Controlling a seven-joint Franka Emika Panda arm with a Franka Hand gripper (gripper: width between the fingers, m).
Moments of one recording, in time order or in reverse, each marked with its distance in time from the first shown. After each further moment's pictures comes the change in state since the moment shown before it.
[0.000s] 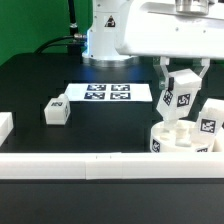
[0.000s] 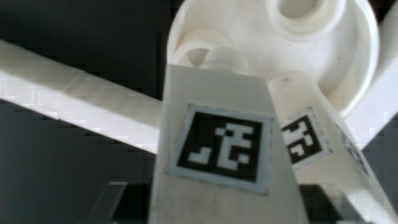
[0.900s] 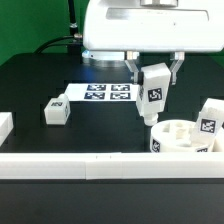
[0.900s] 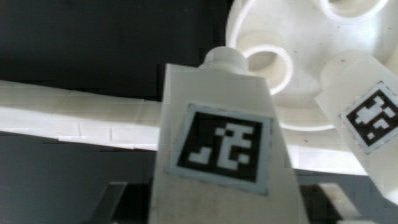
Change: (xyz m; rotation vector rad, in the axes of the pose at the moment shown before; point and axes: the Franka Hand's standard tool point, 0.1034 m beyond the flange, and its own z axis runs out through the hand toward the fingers) arm -0.013 0.033 -0.009 0.024 -0.001 0.279
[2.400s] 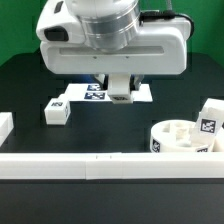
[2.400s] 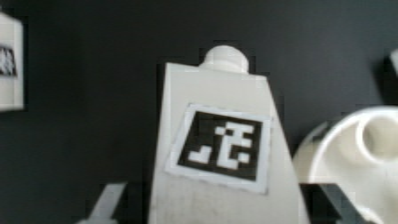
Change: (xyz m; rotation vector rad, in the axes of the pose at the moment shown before) arm -0.047 0.043 0.013 0.149 -0.743 0.346
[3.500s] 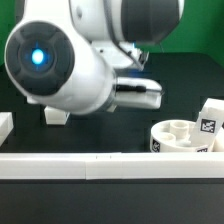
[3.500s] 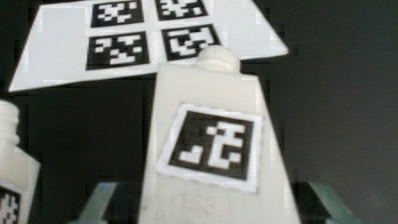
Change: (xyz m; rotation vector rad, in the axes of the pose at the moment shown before) arm -0.033 0.029 0.049 -0.017 -0.593 0.056
